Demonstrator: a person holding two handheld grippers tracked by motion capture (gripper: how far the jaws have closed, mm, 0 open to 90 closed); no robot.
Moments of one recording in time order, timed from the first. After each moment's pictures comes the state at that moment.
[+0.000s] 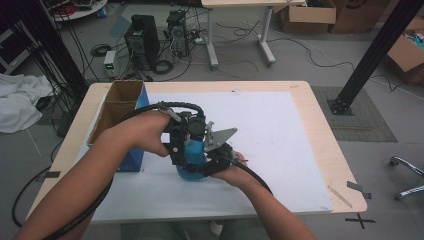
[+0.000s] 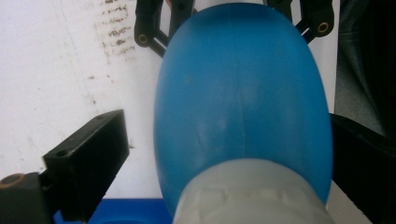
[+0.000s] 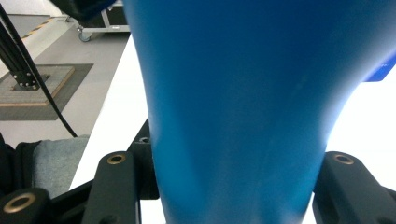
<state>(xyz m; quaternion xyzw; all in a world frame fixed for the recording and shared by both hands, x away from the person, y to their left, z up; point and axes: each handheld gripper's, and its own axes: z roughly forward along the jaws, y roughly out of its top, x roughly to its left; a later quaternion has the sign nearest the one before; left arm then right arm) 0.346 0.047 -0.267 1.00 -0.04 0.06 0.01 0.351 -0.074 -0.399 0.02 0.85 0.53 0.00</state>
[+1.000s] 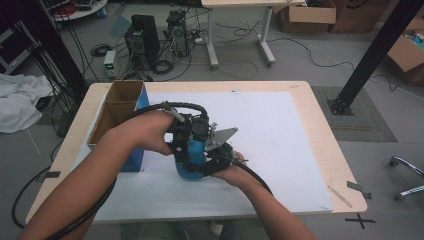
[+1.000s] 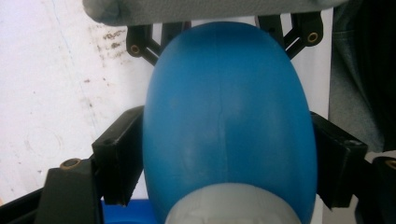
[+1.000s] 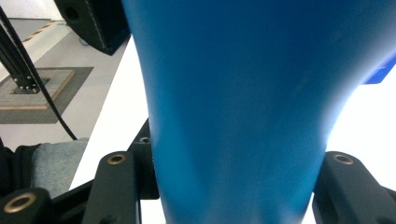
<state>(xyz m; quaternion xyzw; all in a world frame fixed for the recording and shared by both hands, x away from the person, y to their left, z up) 0.345 0.039 -0.266 1.00 -0.05 0.04 0.00 0.352 -0.074 -0.399 0.01 0.84 0.54 0.01</state>
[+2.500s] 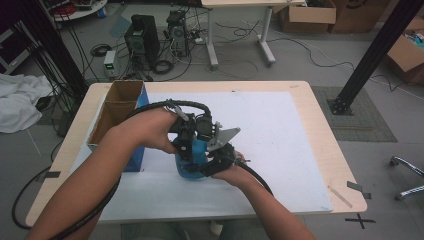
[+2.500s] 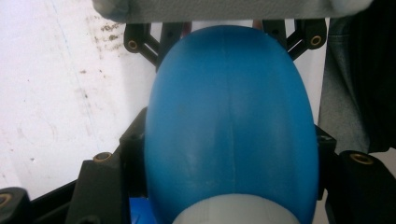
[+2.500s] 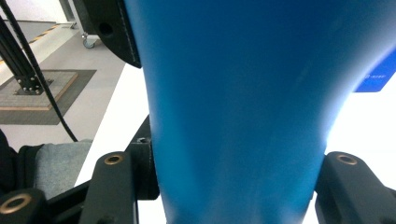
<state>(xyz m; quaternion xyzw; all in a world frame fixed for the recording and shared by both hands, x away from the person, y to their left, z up) 0.343 0.029 -0.261 1.00 -0.02 0.04 -0.02 0.351 -0.078 -0.397 0.01 0.83 0.55 0.01</state>
